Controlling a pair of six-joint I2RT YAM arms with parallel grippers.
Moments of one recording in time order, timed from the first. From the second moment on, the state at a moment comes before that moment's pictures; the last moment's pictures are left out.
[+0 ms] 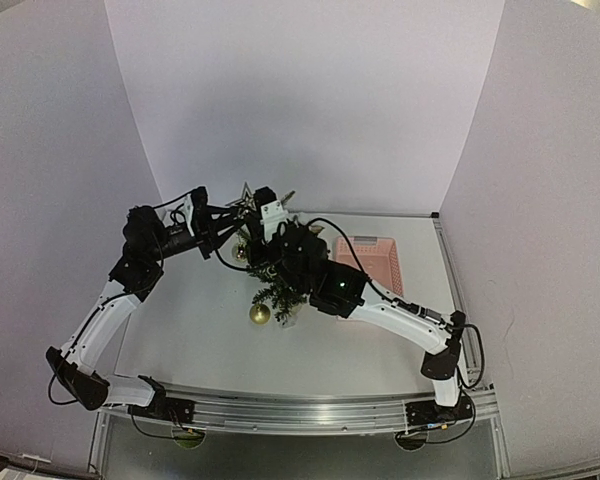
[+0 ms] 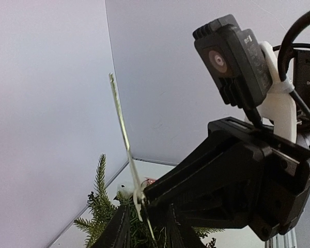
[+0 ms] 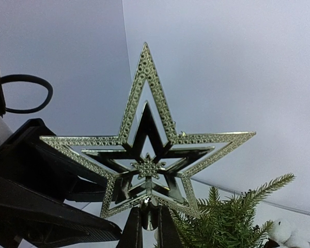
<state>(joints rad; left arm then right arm) -0.51 1.27 1.38 0.01 0.70 0.04 1.18 2.02 2.25 -0.21 0.56 0.08</state>
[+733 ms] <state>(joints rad) -0.51 1.27 1.38 0.02 0.66 0.08 1.18 2.03 2.25 -0.21 0.56 0.03</state>
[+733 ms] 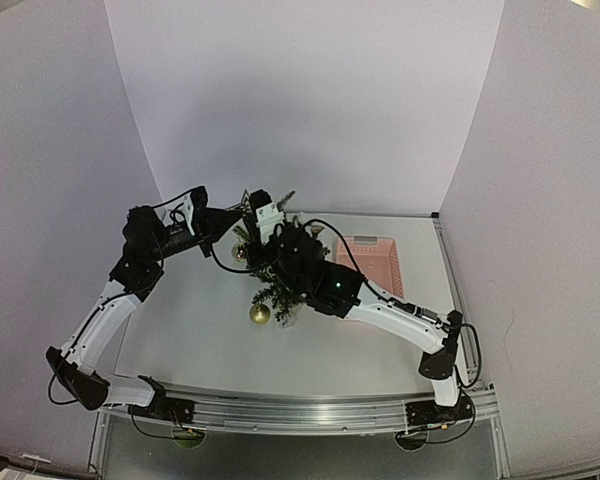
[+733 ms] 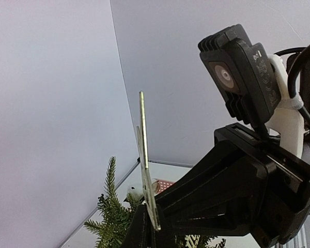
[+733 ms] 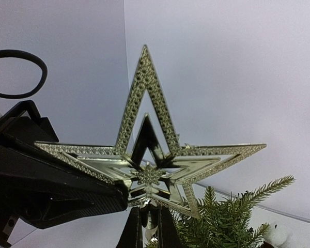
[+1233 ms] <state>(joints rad) -0.49 1.27 1.39 0.01 0.68 0.08 1.18 1.96 2.07 -0.22 0.39 -0.05</state>
